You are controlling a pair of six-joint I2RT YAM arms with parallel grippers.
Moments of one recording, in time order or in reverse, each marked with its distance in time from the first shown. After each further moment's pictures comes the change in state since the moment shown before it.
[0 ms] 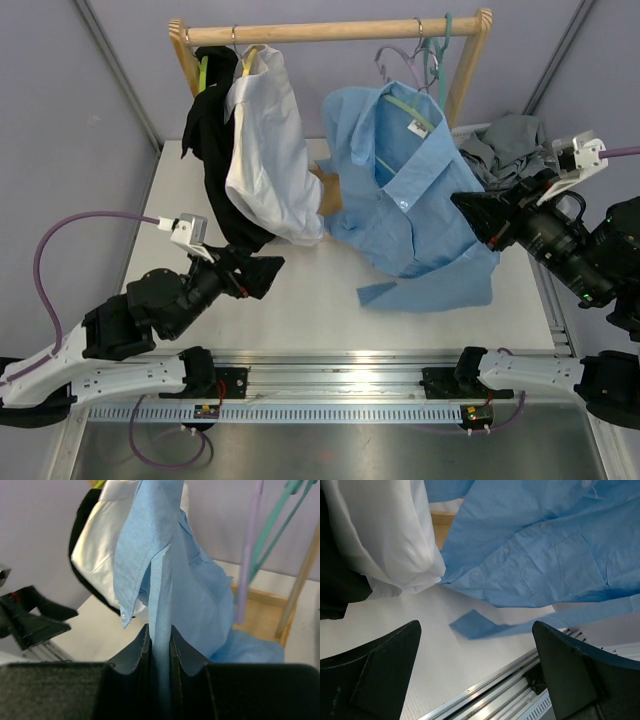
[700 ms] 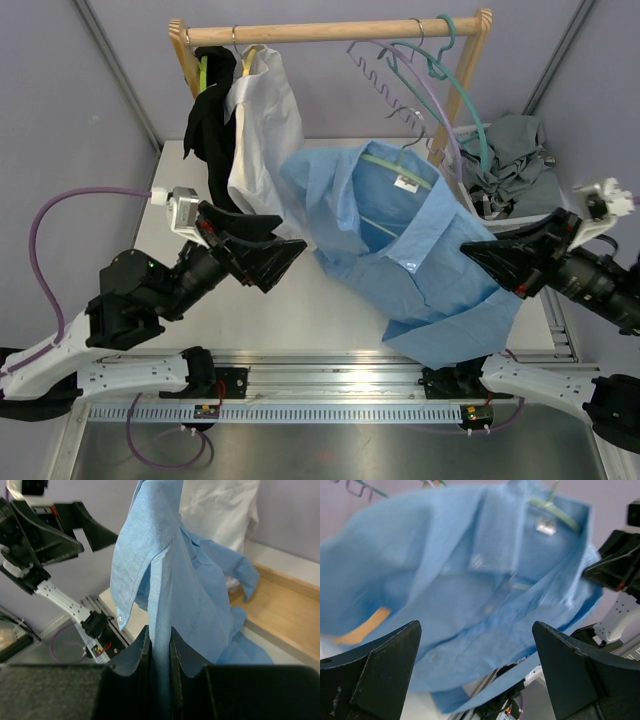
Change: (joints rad) left arm 0.000 0.131 0.151 0.360 0.291 0.183; right arm -0.101 -0.174 -0.053 -0.087 -0.445 0.023
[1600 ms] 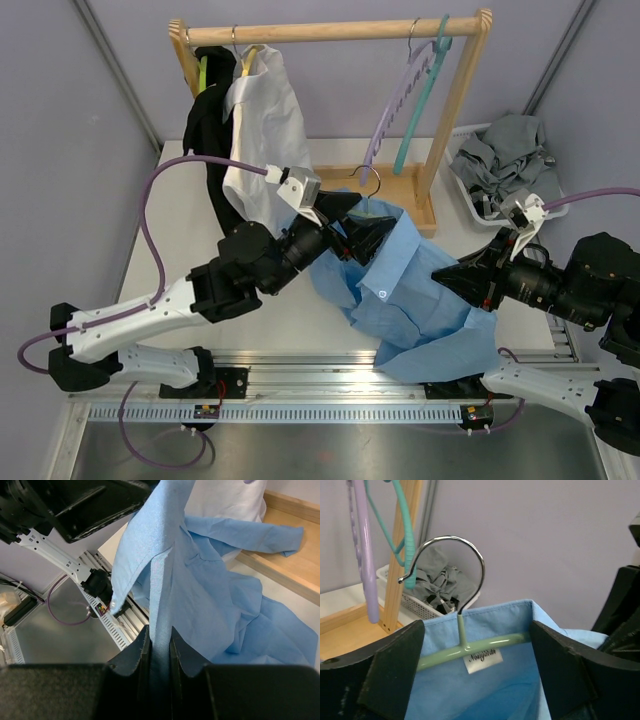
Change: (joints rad) left arm -0.017 0.461 0.127 0.334 -0.030 0.155; right arm -0.002 -0.034 -0.230 -0.058 -0.079 0.084
